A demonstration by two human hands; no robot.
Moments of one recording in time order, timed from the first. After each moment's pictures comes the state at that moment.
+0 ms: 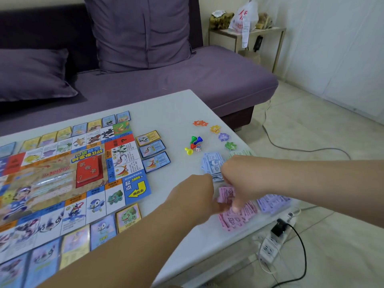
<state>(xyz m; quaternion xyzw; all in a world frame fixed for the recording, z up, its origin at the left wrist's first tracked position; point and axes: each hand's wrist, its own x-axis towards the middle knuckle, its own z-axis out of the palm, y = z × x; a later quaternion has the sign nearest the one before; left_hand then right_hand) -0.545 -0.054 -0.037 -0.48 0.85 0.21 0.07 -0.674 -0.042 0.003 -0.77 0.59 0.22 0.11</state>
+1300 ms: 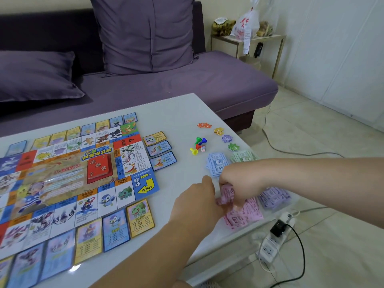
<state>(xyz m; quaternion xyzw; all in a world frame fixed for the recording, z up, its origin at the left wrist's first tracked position) -0.531 -0.027 -0.046 -0.52 0.82 0.22 -0.04 -0.663 -0.044 0.001 -0.74 0.58 0.23 0.23</state>
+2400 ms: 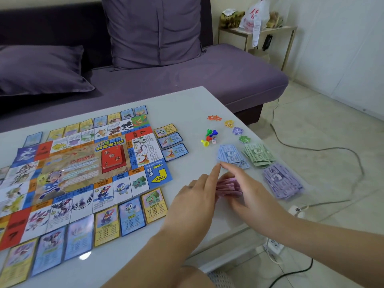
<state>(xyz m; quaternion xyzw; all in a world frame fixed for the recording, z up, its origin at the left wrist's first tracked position) -0.487 -0.021 -0.074 -0.40 0.90 0.03 -0.16 -0.645 0.018 -0.082 -0.69 0.57 -0.37 0.24</state>
